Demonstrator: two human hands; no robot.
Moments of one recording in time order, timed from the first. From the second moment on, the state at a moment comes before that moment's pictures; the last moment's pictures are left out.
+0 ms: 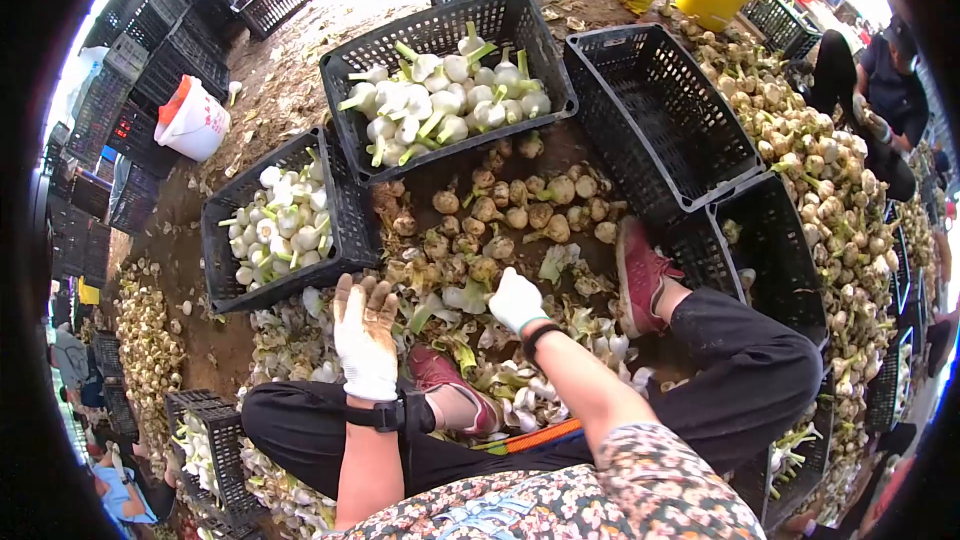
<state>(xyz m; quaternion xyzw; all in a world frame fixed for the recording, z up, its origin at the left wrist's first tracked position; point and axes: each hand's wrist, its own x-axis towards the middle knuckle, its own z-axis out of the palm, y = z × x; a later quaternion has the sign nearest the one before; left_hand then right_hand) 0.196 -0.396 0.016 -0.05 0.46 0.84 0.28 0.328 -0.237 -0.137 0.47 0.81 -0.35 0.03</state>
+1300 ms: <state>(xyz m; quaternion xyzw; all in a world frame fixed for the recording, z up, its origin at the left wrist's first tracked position) 0.299 -0.399 0.063 0.26 0.34 0.81 0.41 0.407 -0.270 0.070 0.16 0.63 -0.73 -0.22</state>
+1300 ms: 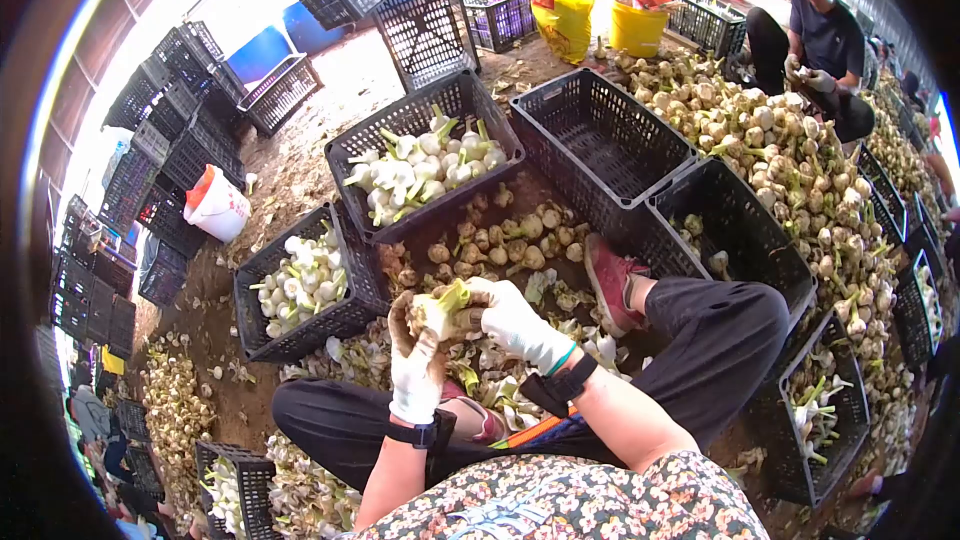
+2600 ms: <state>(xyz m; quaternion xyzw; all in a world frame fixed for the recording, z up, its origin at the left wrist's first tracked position) 0.284 -0.426 0.092 0.27 0.38 0.67 0.57 0.420 -0.227 -0.034 0.41 0.20 -0.79 -0.40</state>
